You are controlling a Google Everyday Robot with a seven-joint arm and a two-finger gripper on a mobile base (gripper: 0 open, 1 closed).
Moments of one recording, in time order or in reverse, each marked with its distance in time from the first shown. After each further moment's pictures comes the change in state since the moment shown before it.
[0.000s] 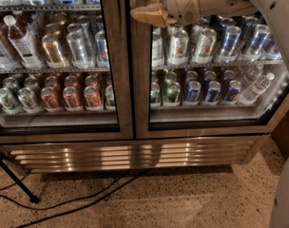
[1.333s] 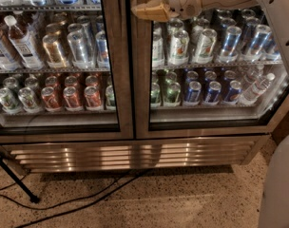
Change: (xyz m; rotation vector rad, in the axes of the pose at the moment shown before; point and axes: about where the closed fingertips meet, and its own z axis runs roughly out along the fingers) arm 0.000 -0.019 -0.009 0.025 0.018 -0.020
